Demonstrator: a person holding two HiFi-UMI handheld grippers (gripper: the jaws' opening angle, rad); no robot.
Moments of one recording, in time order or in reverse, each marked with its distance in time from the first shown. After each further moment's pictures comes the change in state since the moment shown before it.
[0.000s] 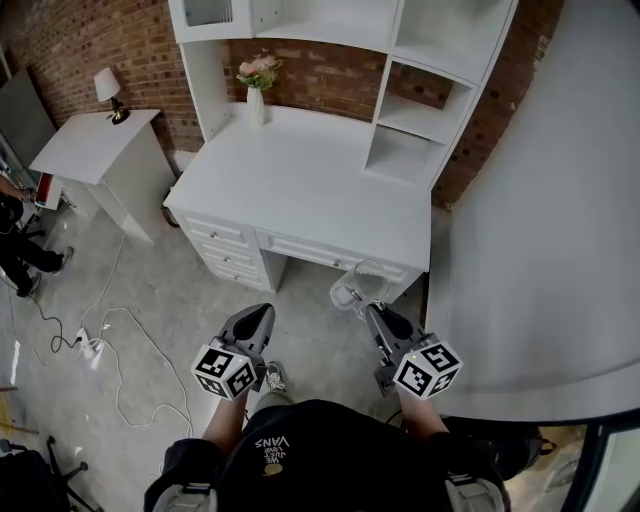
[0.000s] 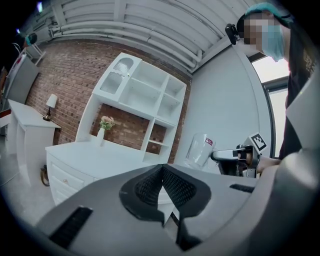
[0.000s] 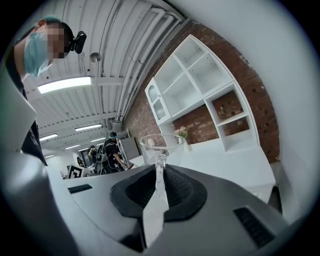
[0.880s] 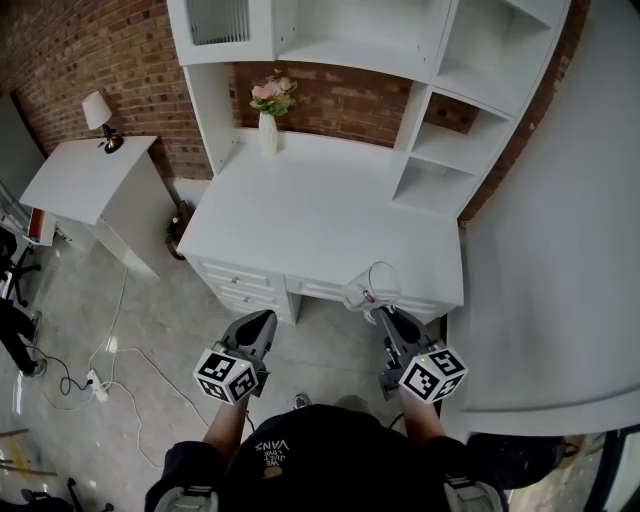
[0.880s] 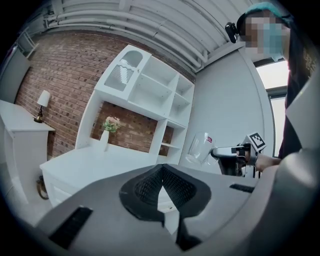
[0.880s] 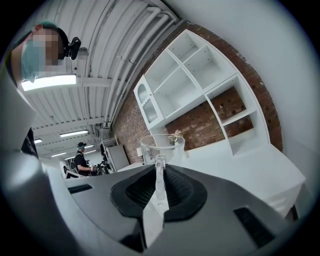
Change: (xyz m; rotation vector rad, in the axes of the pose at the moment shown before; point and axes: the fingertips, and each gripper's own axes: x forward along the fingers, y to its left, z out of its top) left arm 0.043 0.181 0.059 0.017 0.032 -0.070; right arm 0.174 0.002 0.030 0.057 -0.083 -0.115
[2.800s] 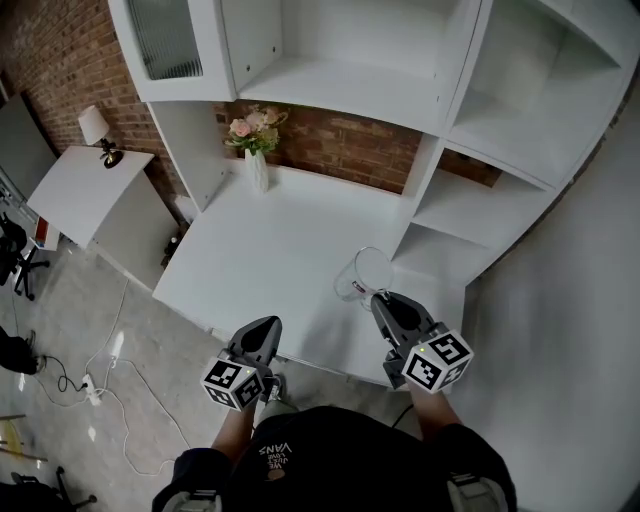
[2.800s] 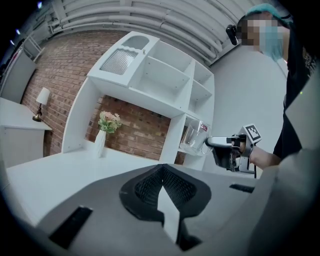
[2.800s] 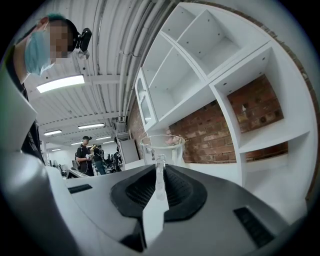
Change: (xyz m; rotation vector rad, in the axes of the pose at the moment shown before) left arm 0.243 0.052 0.036 -0.024 -0.040 0.133; right arm 0.175 -0.184 0.130 -0.139 0.060 0.224
